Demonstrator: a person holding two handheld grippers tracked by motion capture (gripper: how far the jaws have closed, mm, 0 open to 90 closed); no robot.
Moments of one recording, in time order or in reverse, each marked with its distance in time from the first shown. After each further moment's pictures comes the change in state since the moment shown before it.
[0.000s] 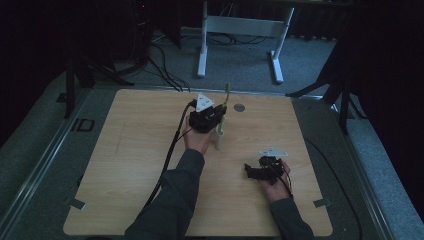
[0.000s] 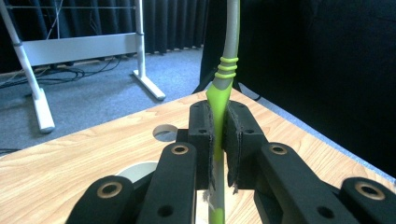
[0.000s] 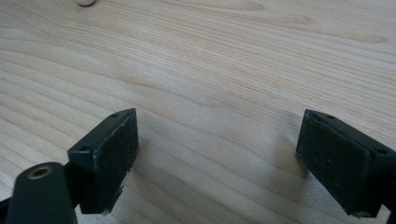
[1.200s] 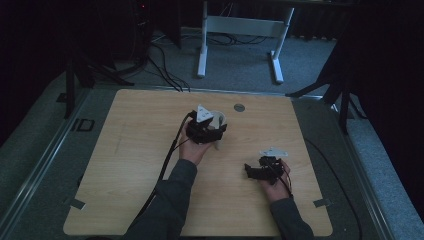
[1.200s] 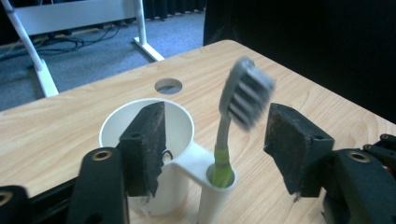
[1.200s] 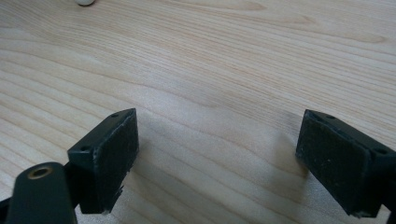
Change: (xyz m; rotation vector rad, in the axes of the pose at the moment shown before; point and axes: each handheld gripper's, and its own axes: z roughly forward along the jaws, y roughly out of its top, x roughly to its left) left arm -0.001 -0.031 -0.008 0.148 0.011 0.033; right arm 0.000 0.000 0.000 -0.001 0.000 0.000
